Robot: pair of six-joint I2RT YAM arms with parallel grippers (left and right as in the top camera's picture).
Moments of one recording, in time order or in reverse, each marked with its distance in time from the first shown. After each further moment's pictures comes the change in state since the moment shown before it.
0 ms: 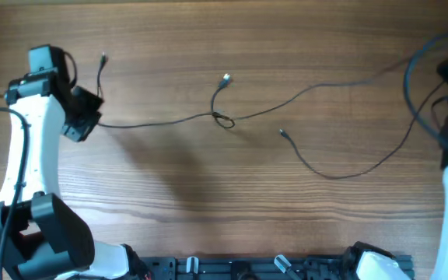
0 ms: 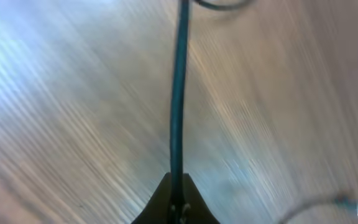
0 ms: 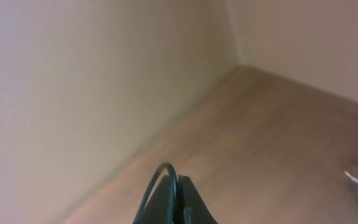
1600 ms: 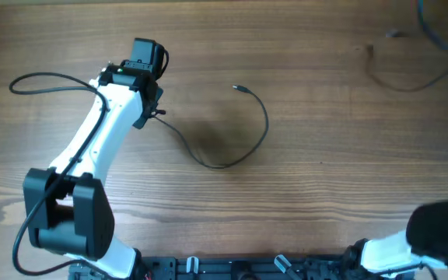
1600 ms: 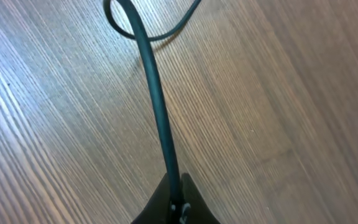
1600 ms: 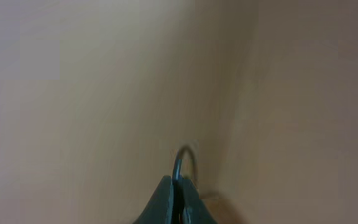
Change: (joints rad) left arm -0.448 0.102 -0.005 0.127 -0.365 -0.414; right arm -0.026 0.475 0.563 0.187 0.037 -0.538
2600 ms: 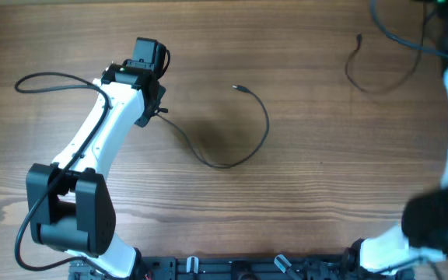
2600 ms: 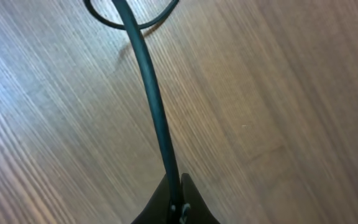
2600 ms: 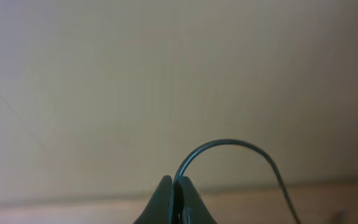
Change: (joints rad) left arm -0.002 0.019 0.000 0.043 0.031 0.000; right arm 0.145 -0.007 0.000 -0.140 -0.377 0.177
